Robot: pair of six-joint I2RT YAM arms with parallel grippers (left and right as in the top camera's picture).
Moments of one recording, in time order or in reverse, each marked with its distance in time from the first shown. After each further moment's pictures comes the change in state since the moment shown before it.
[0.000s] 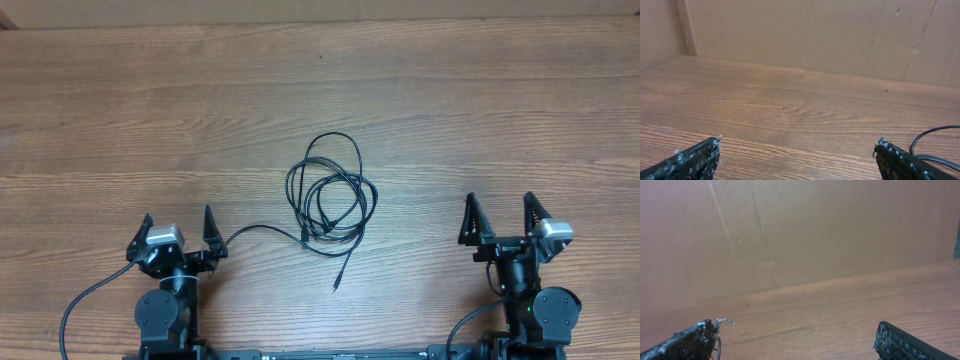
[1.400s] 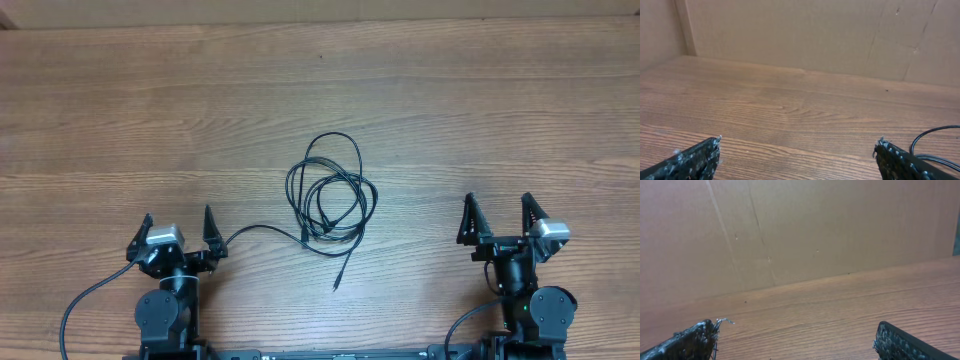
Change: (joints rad) left arm 0.000 0.000 0.000 0.000 0.000 0.000; right arm 0.000 0.000 -0.047 0.053 0.018 0.000
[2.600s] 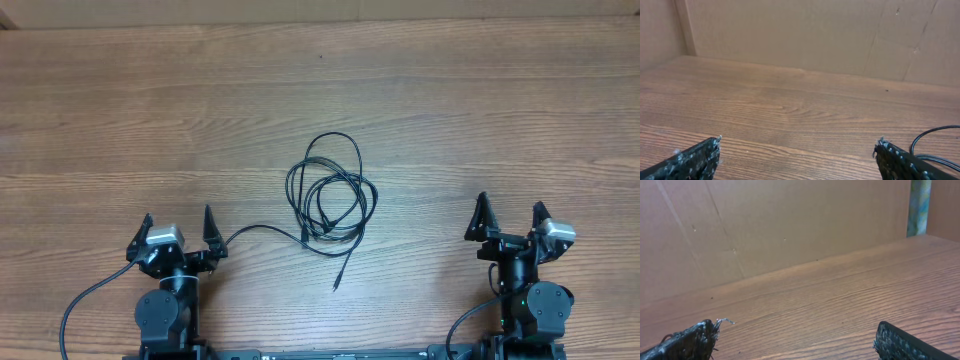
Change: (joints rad) left arm 0.000 0.000 0.000 0.000 0.000 0.000; right arm 0.000 0.000 0.000 -0.090 0.156 -0.001
